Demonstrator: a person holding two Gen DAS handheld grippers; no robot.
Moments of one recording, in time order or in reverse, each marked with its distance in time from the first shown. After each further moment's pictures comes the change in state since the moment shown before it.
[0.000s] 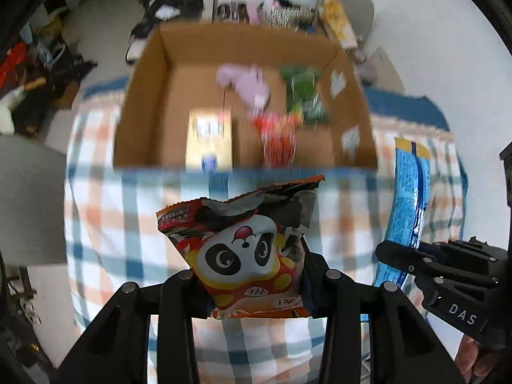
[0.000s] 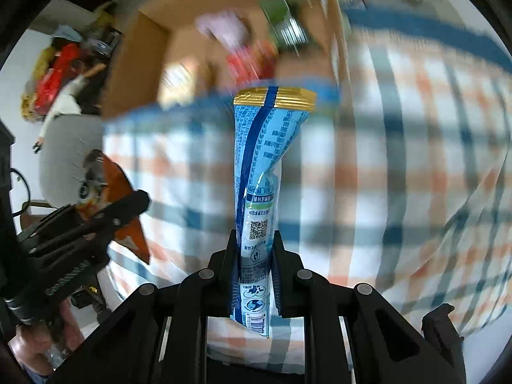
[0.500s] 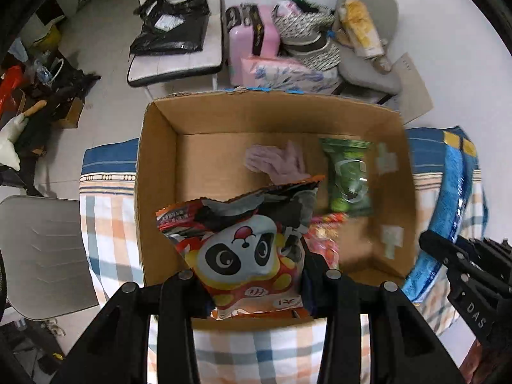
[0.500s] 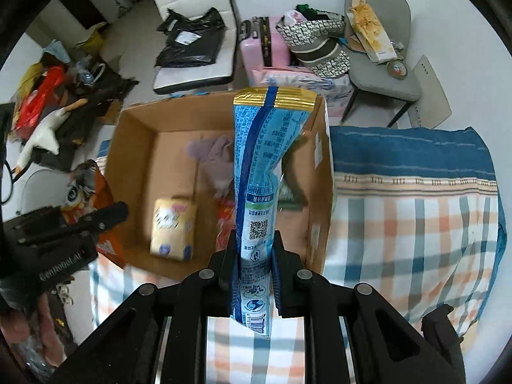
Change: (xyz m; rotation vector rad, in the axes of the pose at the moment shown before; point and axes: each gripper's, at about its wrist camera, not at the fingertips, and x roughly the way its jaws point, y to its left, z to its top) left arm 0.064 0.049 0.171 0.018 0.097 0.081; right arm -0.034 0.030 0.171 -0.025 -0.169 -0.187
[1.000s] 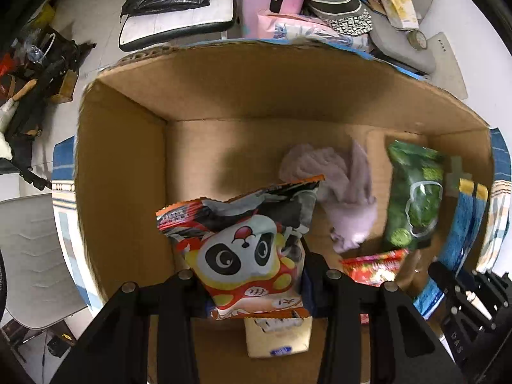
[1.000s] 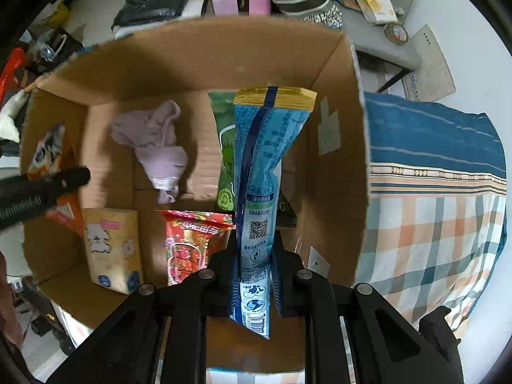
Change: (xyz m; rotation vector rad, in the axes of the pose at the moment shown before) left arm 0.100 0.027 0.054 -0.028 0.177 0.035; right arm 0.123 -0.007 0.041 0.022 0.207 -0.115
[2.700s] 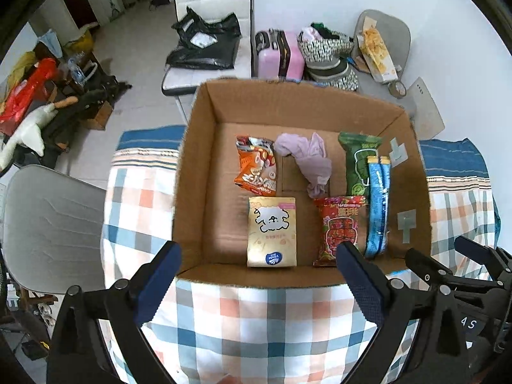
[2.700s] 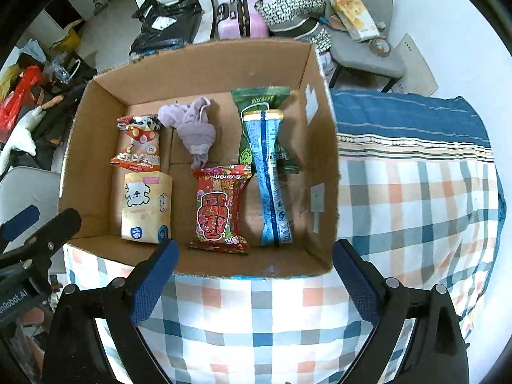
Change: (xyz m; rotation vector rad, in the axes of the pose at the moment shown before) left arm -0.114 -0.015 -0.172 -0.061 -0.374 0.044; right arm -0.067 0.005 -0.100 0.047 -0.194 0.041
